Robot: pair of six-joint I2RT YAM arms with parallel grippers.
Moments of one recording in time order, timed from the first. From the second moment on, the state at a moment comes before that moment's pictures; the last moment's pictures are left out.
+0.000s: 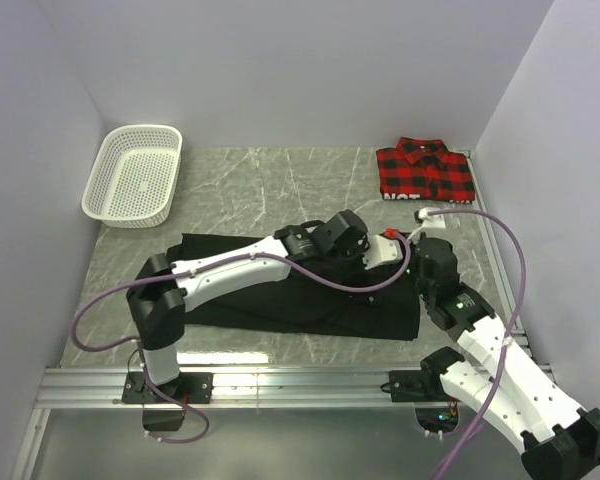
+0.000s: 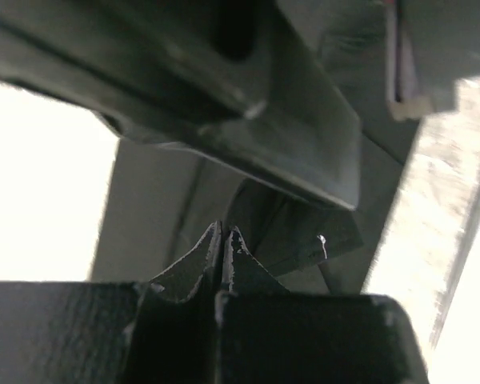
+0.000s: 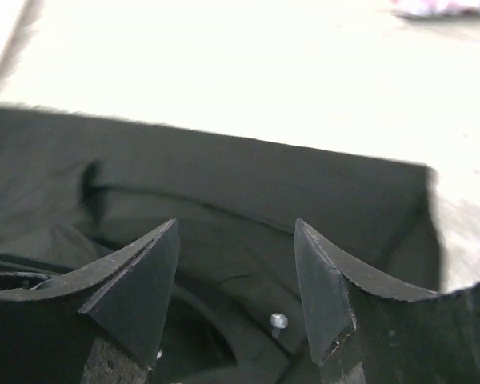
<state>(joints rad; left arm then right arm) -1.08 1.78 1.54 -0.53 0.05 0.32 0.48 0.73 0.61 -0.26 0.15 0.39</state>
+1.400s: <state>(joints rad) -0.35 1.39 1.20 -0.33 0.13 -0.39 0.47 1.14 0.72 -0.40 0.11 0.56</state>
